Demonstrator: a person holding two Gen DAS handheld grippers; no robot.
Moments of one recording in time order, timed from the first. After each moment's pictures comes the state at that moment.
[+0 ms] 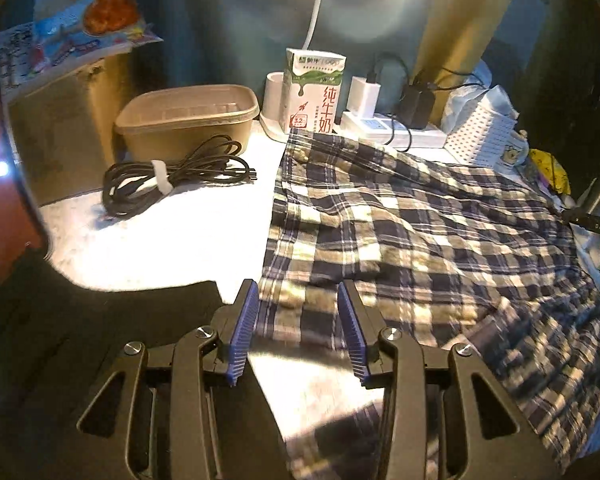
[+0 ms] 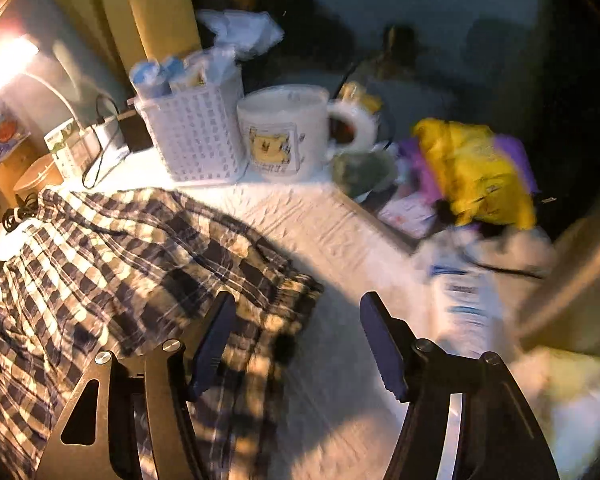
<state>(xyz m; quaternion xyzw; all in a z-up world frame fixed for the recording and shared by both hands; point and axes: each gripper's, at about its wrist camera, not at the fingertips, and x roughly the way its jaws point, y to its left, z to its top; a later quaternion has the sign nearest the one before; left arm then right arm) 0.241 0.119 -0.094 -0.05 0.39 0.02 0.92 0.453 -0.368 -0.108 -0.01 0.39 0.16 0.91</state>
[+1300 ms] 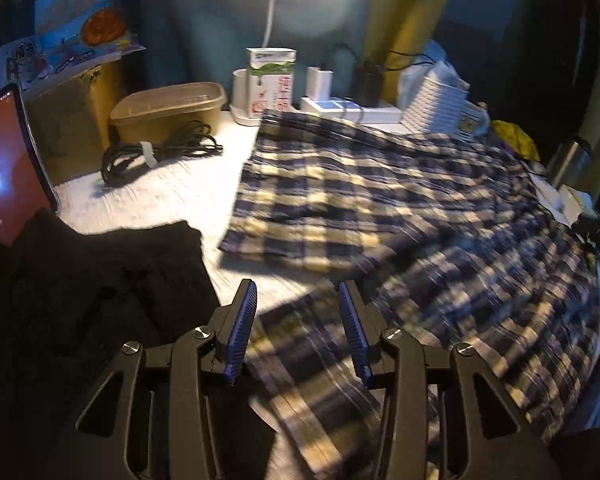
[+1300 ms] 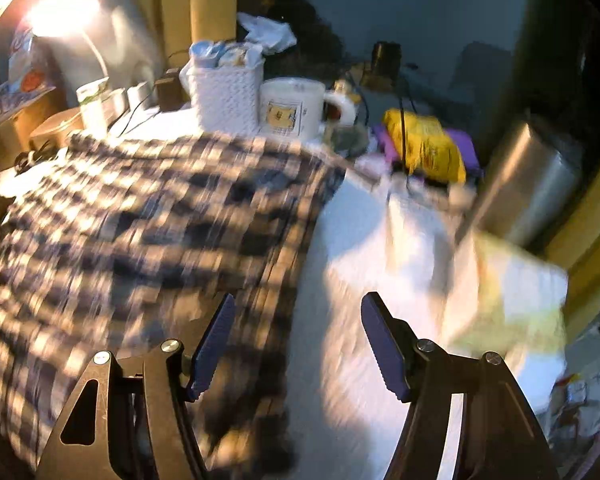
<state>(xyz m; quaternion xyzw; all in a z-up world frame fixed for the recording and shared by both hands) 0.175 0.086 -0.095 -0.03 0.39 -0.02 0.92 0.300 -0.367 -0.098 -0.07 0.37 0.12 0.92</state>
